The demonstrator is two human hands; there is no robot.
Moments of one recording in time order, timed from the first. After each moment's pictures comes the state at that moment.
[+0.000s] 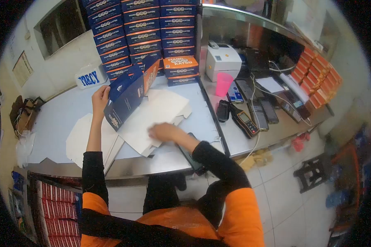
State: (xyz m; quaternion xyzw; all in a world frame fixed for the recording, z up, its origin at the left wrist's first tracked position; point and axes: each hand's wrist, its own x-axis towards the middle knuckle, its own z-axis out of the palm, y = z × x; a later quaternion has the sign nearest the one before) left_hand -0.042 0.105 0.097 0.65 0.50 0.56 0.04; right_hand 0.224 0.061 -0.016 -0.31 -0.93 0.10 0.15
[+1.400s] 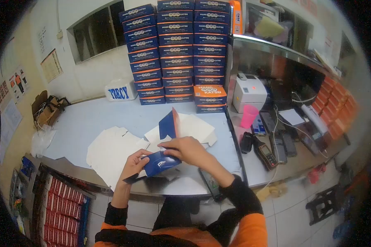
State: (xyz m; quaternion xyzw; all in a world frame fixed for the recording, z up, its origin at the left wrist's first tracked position) left_hand -0.005 -0.066 0.076 0.57 0.36 0.50 0.55; right_hand 0.225 -0.003 0.127 -0.29 -0.90 0.19 0.28
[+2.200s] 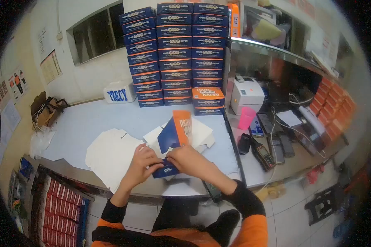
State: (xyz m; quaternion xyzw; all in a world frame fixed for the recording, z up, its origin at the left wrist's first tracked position) left_hand 0.019 -0.069 0.113 0.86 0.36 0.37 0.01; right_hand 0.232 -0.025 0.126 -0.21 -0.93 0.07 0.31
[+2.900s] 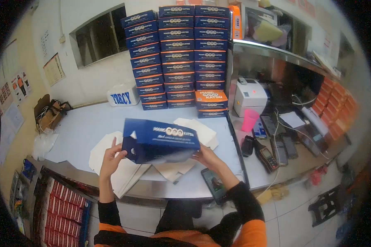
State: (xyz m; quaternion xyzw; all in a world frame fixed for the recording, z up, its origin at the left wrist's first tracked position) left_hand -0.081 -0.058 0.114 0.72 0.45 0.47 0.23; right_hand 0.264 0.047 0.016 -0.27 -0.42 0.76 0.41
